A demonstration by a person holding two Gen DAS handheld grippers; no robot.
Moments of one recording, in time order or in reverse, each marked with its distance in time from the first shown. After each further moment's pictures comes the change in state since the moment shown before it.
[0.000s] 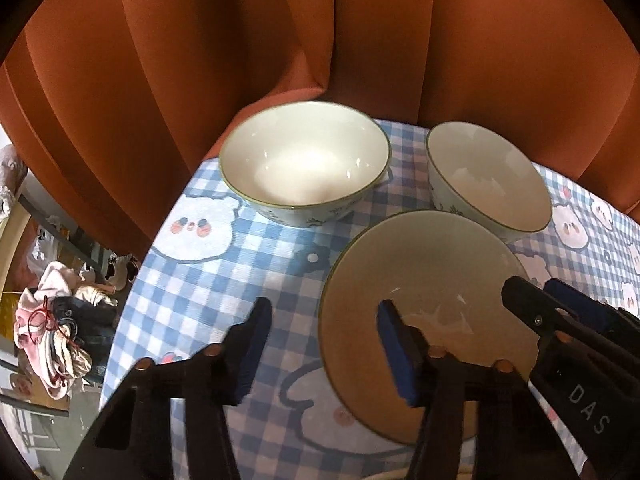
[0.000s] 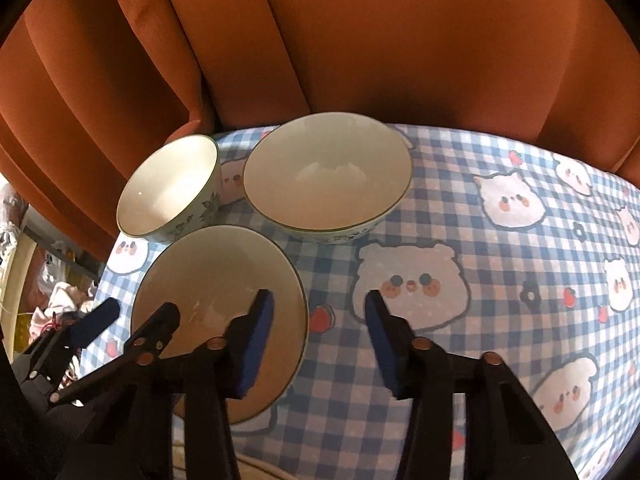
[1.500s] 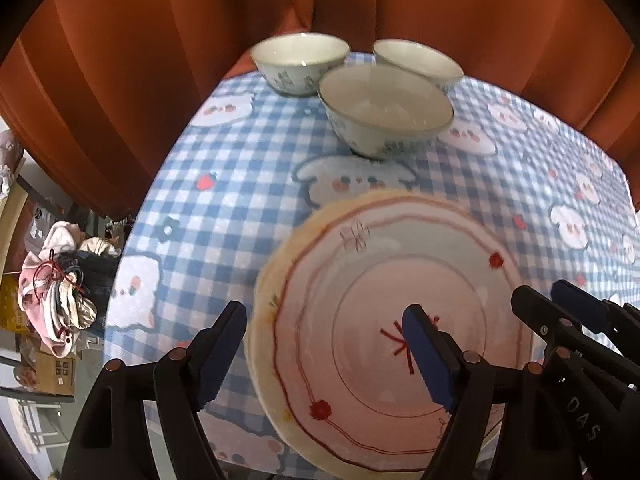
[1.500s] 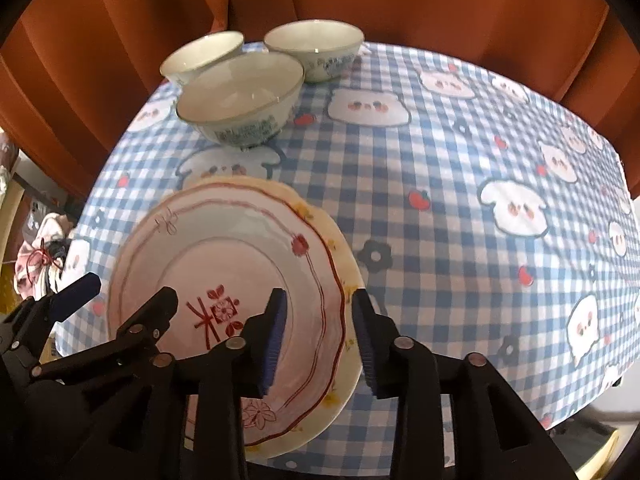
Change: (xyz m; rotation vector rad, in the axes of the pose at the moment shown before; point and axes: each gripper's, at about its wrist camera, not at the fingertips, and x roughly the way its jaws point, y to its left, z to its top) left arm -0.103 0.023 -0.138 0.070 0.090 -0.067; right arm -0.100 0.013 -0.166 -0.012 0.113 -0.117
